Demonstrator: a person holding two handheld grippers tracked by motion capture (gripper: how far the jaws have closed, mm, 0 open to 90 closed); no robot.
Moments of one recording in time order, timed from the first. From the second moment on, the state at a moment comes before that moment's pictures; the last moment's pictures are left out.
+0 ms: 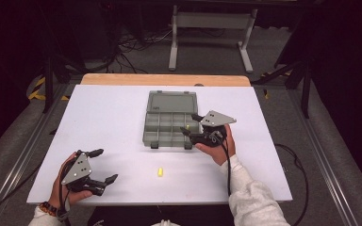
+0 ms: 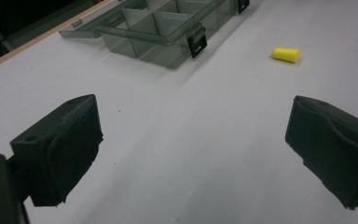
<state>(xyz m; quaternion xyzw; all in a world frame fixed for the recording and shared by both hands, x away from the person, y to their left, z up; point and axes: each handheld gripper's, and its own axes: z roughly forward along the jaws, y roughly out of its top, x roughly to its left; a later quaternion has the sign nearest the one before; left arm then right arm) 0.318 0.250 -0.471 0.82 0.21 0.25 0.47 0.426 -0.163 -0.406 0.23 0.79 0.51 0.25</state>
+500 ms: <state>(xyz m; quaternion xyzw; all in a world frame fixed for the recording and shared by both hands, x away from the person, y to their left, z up) 0.318 0.250 -0.471 0.82 0.21 0.25 0.47 0.409 -0.156 -0.405 0.21 0.80 0.51 0.24</state>
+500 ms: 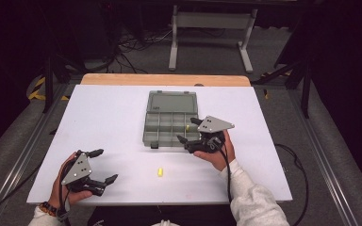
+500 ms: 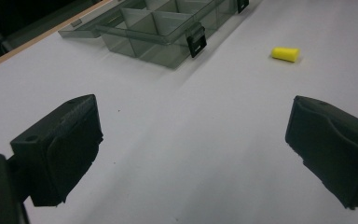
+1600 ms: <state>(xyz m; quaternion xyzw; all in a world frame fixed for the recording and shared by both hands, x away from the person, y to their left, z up) 0.317 0.250 -0.470 0.82 0.21 0.25 0.47 0.378 -0.117 -0.426 0.13 0.86 0.46 0.19</state>
